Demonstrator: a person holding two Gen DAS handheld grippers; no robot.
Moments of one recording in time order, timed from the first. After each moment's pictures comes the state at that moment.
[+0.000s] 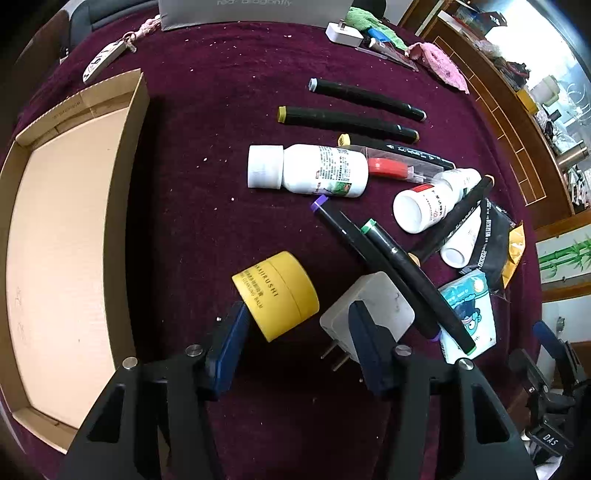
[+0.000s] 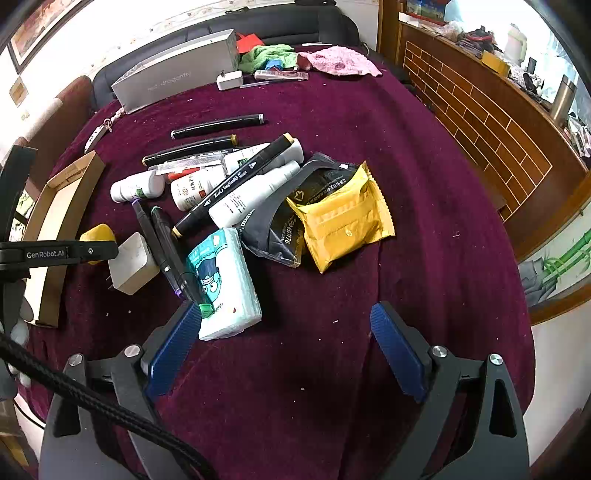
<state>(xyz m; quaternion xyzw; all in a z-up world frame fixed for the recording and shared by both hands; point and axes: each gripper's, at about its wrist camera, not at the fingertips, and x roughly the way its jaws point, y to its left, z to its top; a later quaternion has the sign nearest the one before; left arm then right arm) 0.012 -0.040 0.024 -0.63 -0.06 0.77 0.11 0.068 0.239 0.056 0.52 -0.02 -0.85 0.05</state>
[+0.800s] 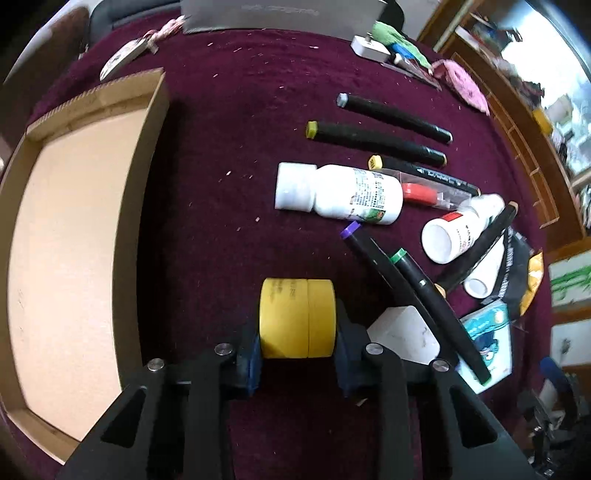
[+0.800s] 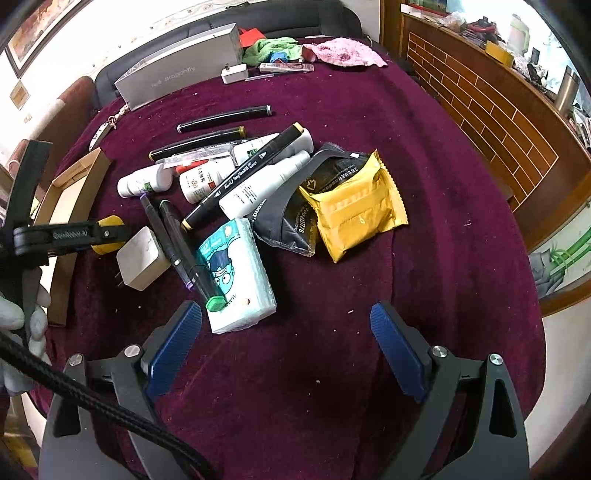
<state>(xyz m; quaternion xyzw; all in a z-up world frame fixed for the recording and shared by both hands) -0.004 -0.046 0.018 -0.61 -0.08 0.78 0.07 0.072 0.236 0.056 0.53 -0.04 -0.84 0.06</state>
